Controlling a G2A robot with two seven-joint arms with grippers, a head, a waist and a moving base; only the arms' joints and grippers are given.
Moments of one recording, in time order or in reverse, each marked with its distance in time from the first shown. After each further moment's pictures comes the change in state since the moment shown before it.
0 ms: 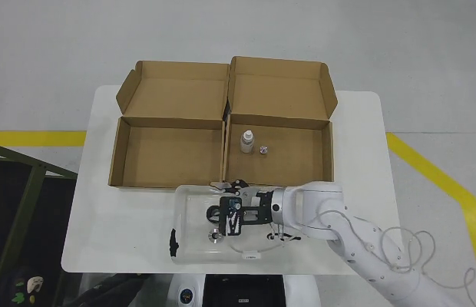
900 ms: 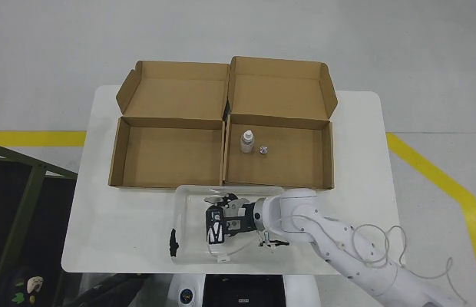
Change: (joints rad) left arm 0.000 0.000 0.000 0.000 0.000 0.000 0.000; right arm 0.040 -0.049 -0.132 0.134 -0.051 0.016 0.071
